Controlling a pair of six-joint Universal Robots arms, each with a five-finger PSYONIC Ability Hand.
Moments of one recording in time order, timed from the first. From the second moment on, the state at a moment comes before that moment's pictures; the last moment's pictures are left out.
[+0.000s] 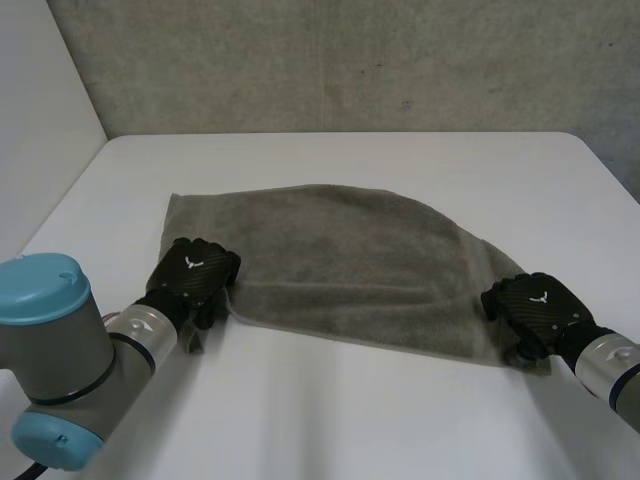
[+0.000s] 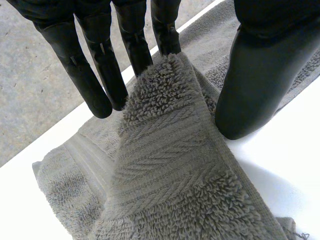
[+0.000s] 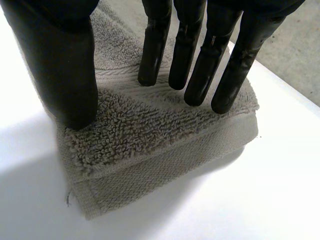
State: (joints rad) left arm 4.37 -1.96 -1.87 3.56 -1.38 3.54; right arm 1.50 -1.23 2.05 -0.34 0.97 2.52; left_hand 0.83 0.83 0.83 0.85 0.82; right_hand 0.69 0.69 0.69 0.69 0.51
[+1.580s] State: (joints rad) left arm 4.68 -1.49 -2.02 3.49 -1.18 3.48; right arm 1.48 -1.49 1.54 0.38 1.02 2.56; left_hand 1.44 1.51 1.54 1.51 1.47; right_hand 1.32 1.33 1.34 1.34 1.16
